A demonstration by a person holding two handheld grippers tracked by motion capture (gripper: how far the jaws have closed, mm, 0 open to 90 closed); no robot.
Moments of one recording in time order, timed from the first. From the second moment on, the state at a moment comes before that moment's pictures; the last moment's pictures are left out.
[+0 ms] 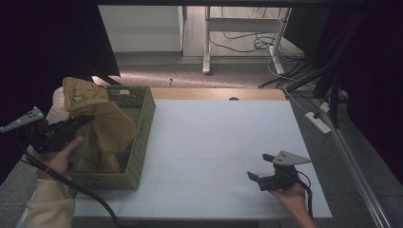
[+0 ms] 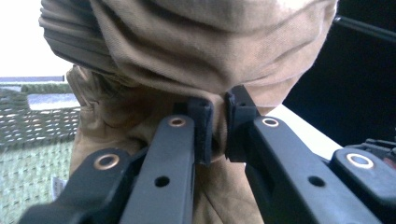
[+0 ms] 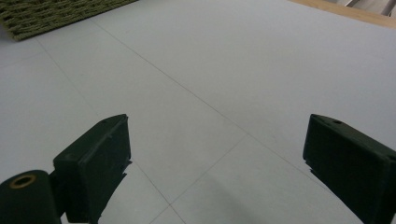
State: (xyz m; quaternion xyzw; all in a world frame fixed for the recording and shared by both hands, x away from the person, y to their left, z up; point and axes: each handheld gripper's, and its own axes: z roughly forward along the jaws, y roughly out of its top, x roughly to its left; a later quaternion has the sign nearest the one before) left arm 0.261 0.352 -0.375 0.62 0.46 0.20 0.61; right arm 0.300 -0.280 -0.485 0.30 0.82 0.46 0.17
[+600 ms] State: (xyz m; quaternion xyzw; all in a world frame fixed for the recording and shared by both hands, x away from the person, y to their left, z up) left arm 0.269 0.337 -0.362 0.61 0.44 0.18 0.64; right arm 0.300 -0.282 -0.484 0.30 0.82 0.46 0.17
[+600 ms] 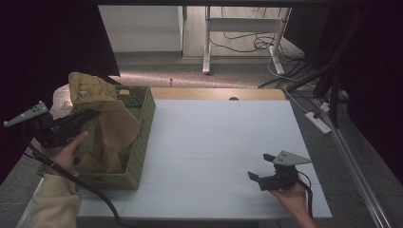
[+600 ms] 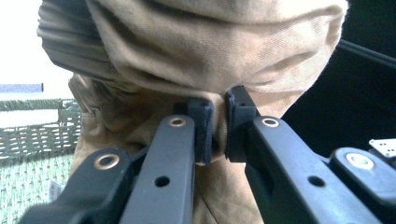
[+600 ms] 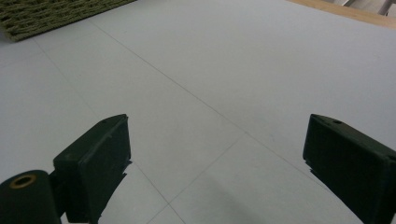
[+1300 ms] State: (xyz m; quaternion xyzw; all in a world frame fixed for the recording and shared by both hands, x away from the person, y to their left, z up) left arm 0.278 0.319 -0.345 0.60 0.42 0.17 0.65; right arm 0.300 -0.282 -0.484 0.31 0.81 0.46 0.17
